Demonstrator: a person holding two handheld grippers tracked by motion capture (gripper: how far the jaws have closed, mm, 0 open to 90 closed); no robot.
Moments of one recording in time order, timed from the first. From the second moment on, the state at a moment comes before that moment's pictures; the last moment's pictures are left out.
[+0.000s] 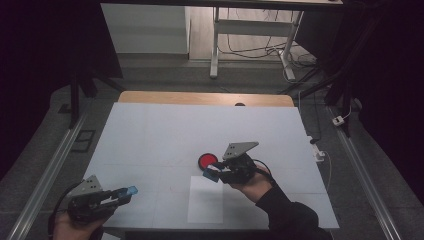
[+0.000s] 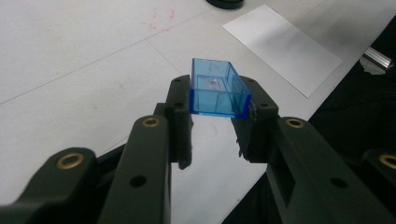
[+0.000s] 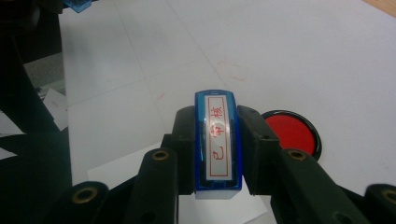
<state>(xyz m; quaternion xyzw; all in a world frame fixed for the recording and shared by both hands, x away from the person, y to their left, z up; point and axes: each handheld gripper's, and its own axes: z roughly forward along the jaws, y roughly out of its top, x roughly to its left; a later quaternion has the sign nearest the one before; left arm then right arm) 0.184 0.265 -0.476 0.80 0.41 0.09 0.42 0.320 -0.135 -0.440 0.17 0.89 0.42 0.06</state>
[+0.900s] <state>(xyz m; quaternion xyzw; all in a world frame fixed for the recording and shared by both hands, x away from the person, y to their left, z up) 0.184 0.265 -0.476 0.80 0.42 0.09 0.42 0.301 -0.133 -0.449 0.14 0.90 0.40 0.05</state>
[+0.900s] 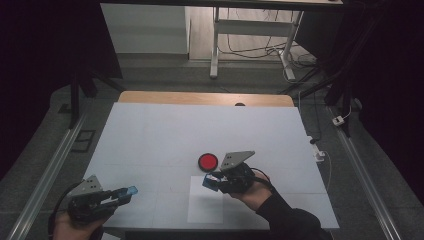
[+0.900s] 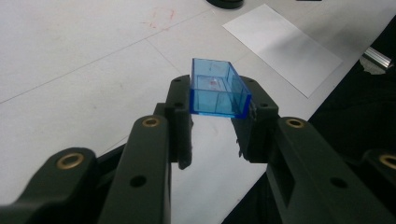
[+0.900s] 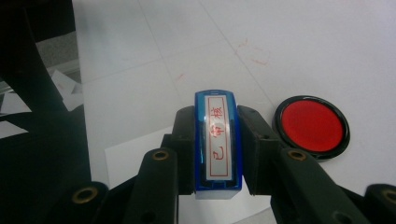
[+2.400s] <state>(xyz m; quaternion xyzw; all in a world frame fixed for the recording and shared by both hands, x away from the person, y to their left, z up) 0.185 0.265 -0.477 0.80 0.42 0.09 0.42 0.306 -0.111 -0.496 0.13 0.93 0.34 0.04</state>
